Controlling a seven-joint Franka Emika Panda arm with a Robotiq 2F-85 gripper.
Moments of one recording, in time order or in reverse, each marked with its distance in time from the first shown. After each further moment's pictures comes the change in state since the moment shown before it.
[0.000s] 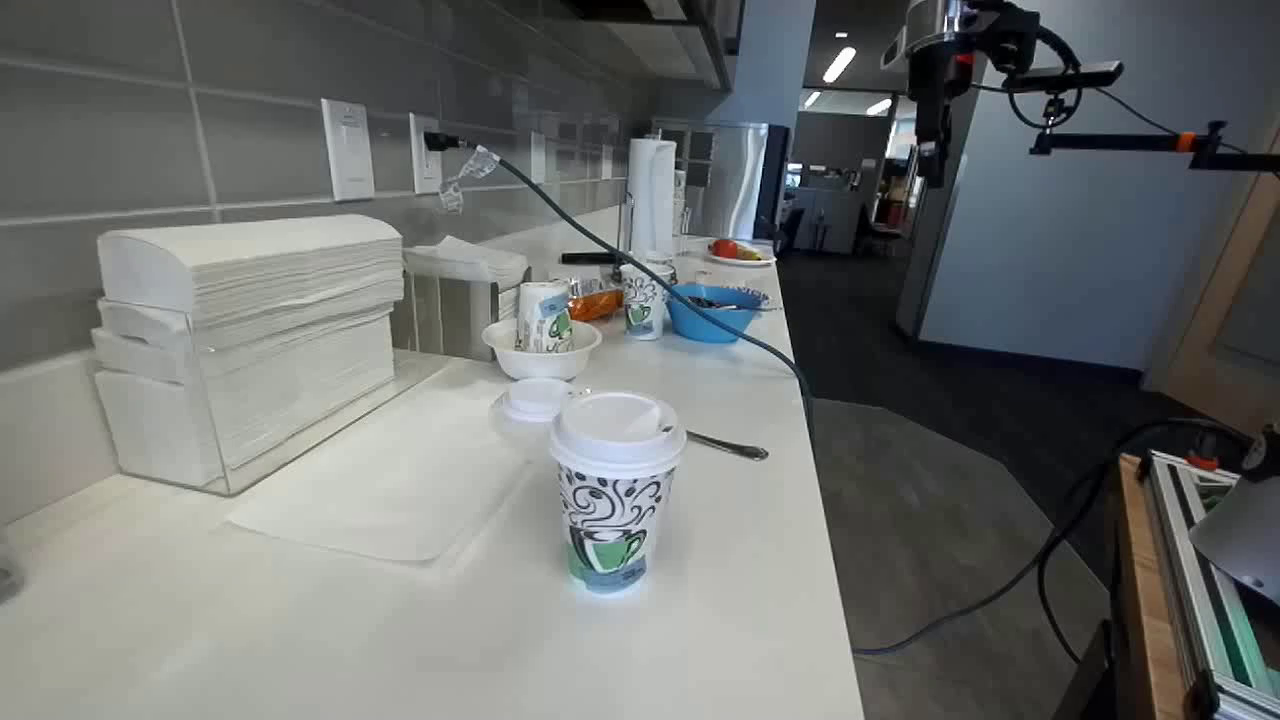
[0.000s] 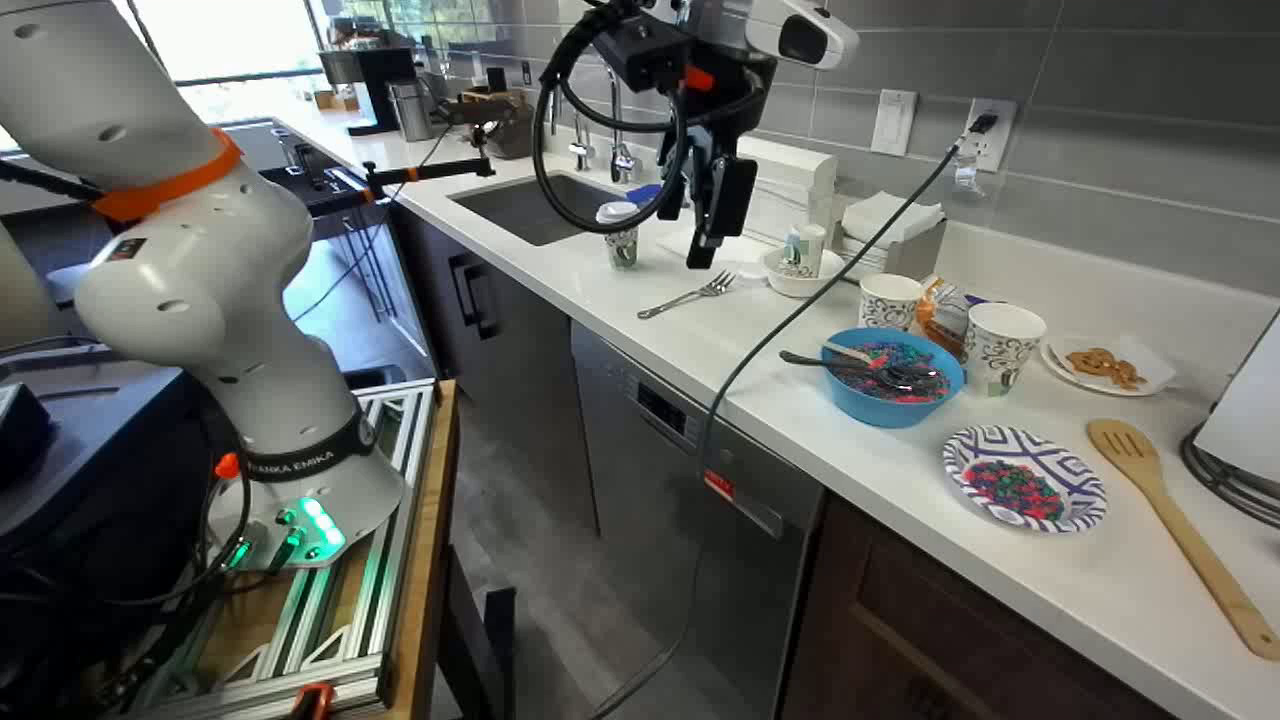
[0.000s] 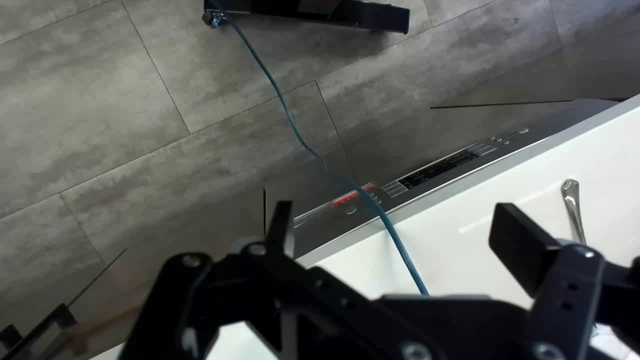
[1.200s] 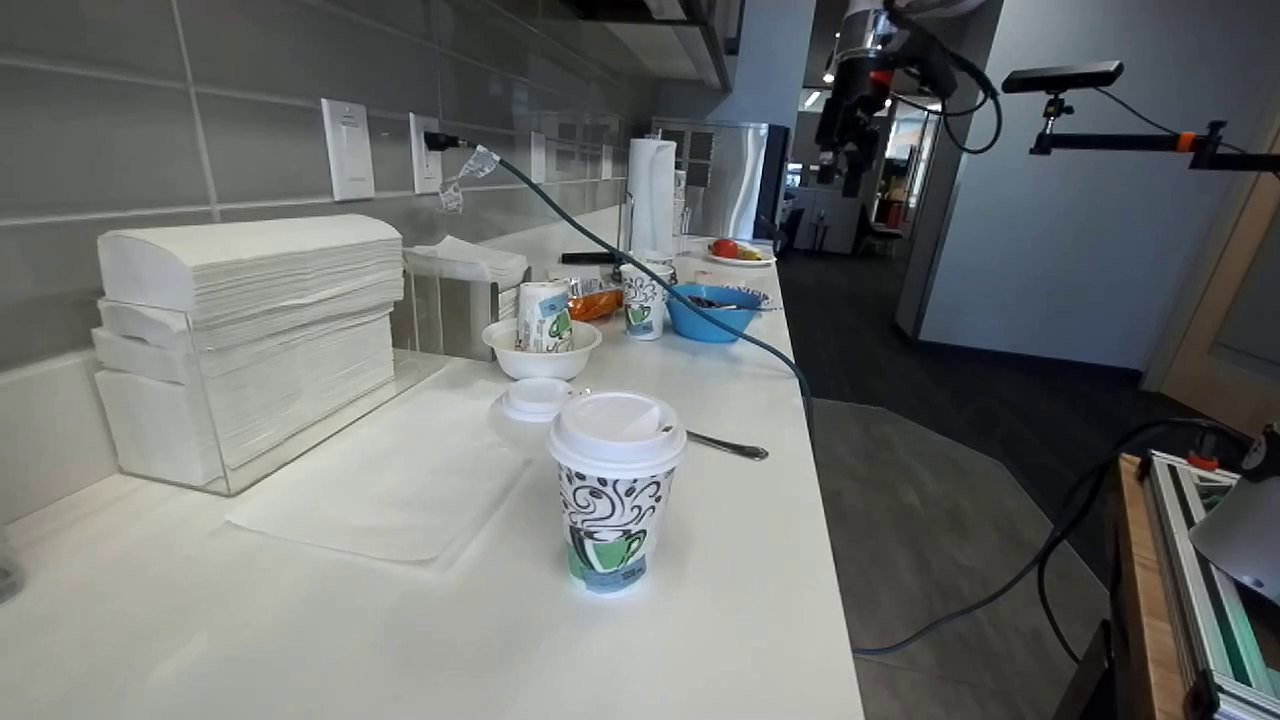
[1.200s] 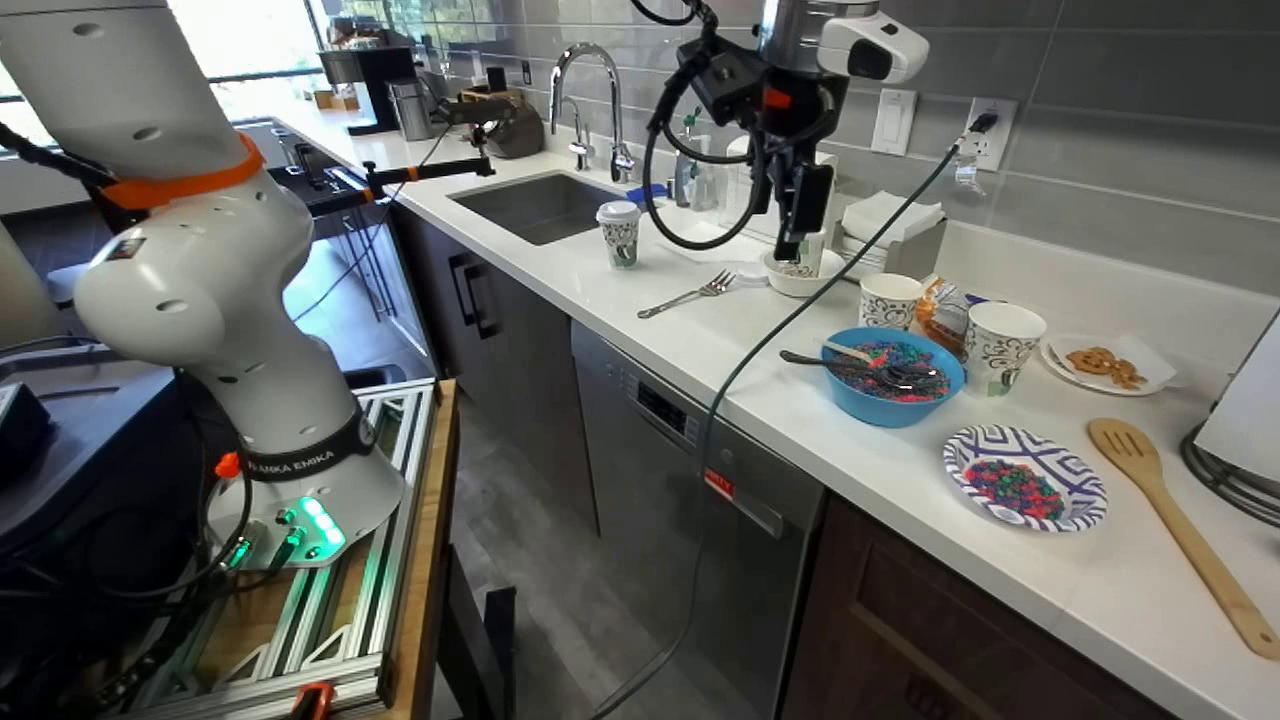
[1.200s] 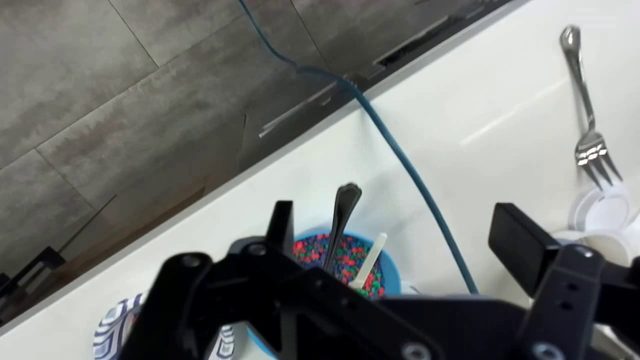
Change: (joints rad) arm -0.005 0.192 0.075 0.126 0.131 0.222 0.152
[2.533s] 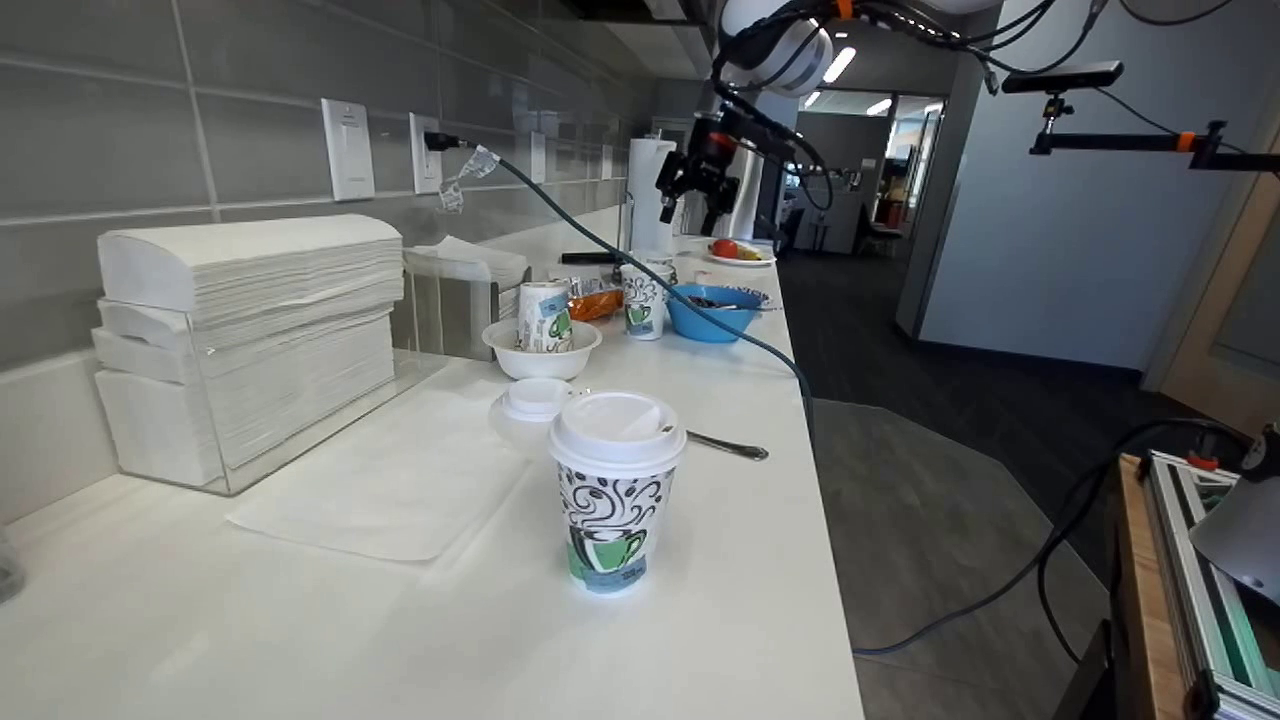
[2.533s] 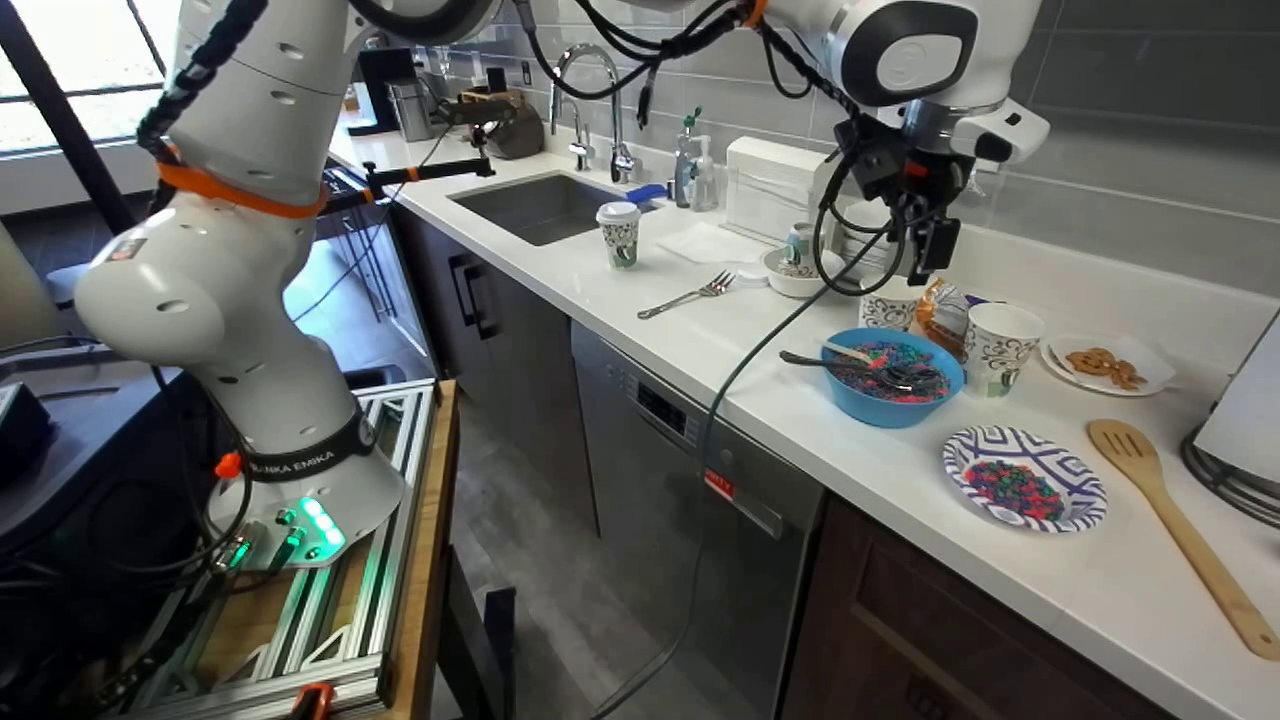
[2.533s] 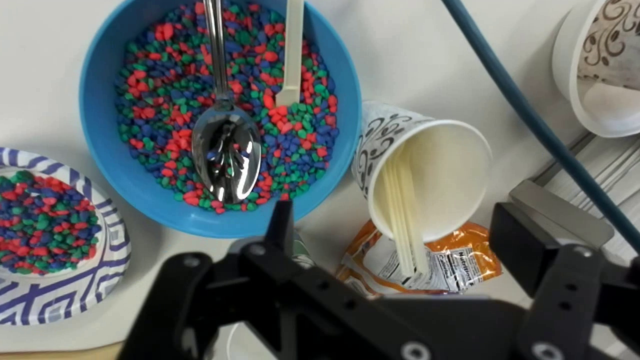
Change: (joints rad) arm -0.001 0.612 0.102 0.619 0.075 0.154 0.249
